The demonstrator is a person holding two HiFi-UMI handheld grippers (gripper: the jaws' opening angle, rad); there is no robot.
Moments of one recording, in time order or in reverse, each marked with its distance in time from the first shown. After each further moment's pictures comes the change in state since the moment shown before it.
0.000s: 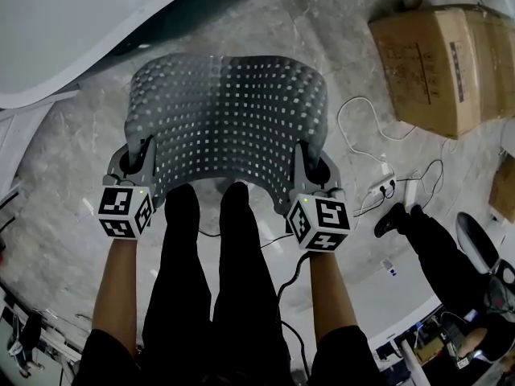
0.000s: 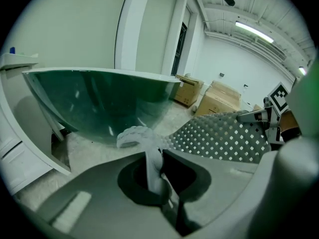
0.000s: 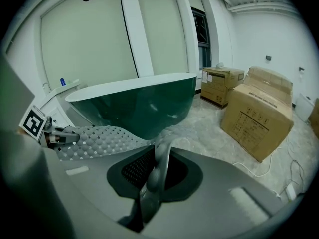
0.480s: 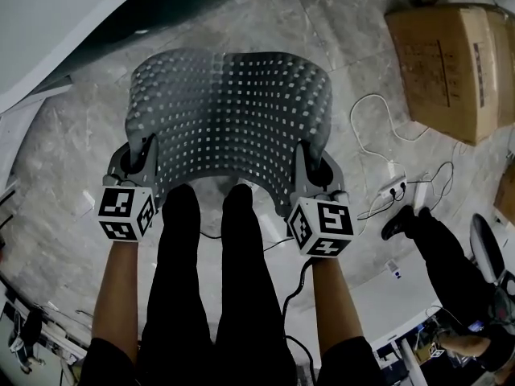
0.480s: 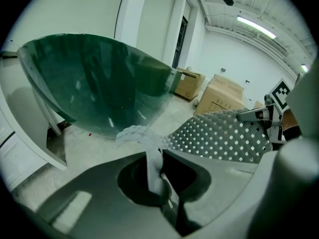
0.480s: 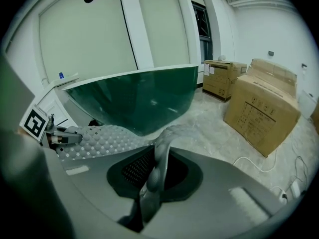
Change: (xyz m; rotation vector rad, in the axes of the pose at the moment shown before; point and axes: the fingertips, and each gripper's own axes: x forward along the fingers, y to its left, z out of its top) left arm 0.051 -0.003 -0.043 0.008 0.038 0.008; right arm 0.045 -0.010 -0.045 -0.001 0.029 0.016
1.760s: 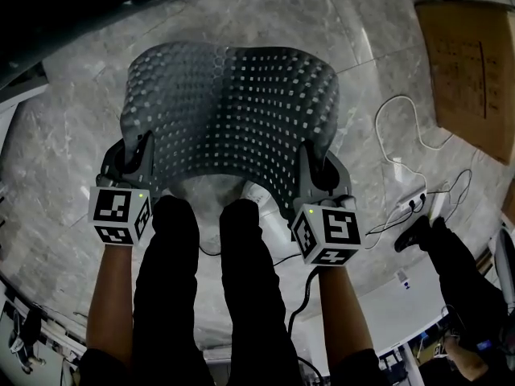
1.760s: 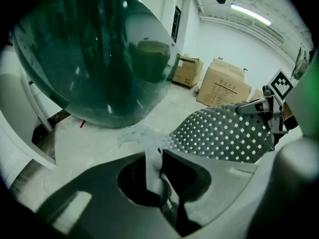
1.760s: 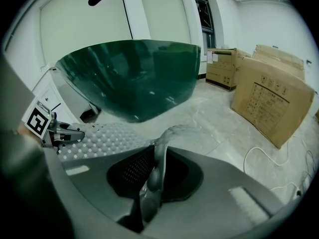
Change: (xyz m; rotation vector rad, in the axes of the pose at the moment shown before) left arm 0.116 0.028 -0.091 0.072 0.042 0.001; right arm 0.114 -0.018 -0.093 -0.025 0.038 0.014
